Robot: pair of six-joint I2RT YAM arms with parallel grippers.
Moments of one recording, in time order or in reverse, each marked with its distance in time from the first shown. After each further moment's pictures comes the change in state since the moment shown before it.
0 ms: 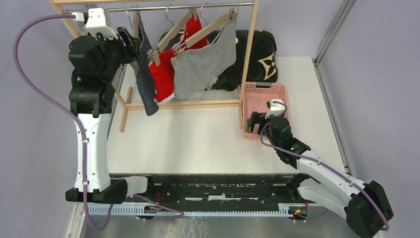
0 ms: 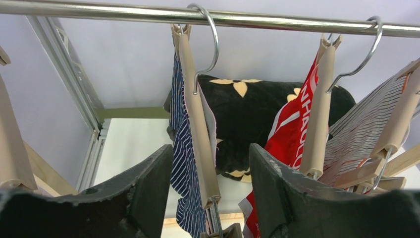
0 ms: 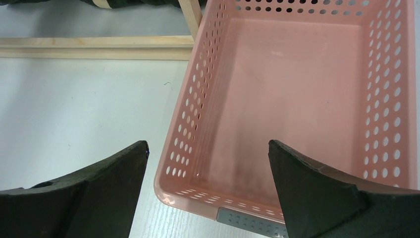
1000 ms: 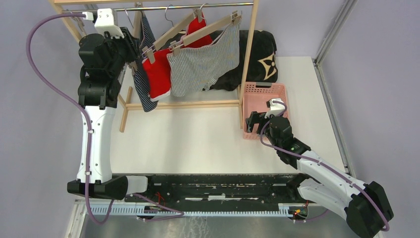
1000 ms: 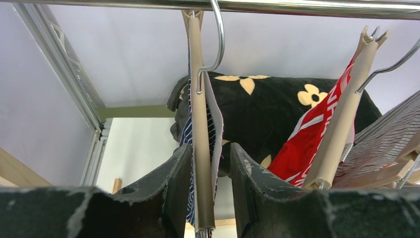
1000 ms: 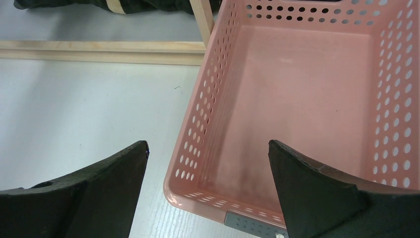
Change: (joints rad) left arm 0.000 0.034 -0.075 0.088 -0.005 0.016; right arm 0.000 -0.005 0.000 0.028 -0.029 -0.008
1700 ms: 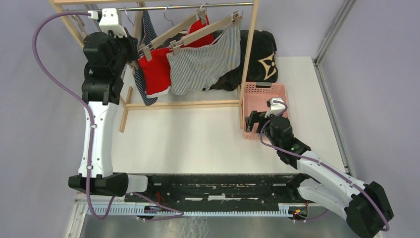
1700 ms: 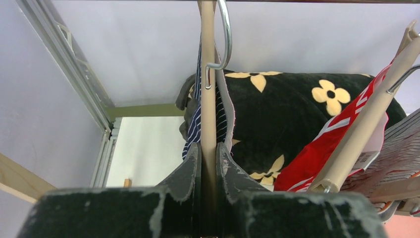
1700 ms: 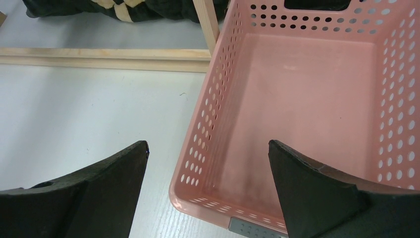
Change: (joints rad) left arm 0.000 0.034 -0.005 0.015 -0.021 0.053; right arm 0.000 -0.001 -0.001 0.030 -0.011 0.000
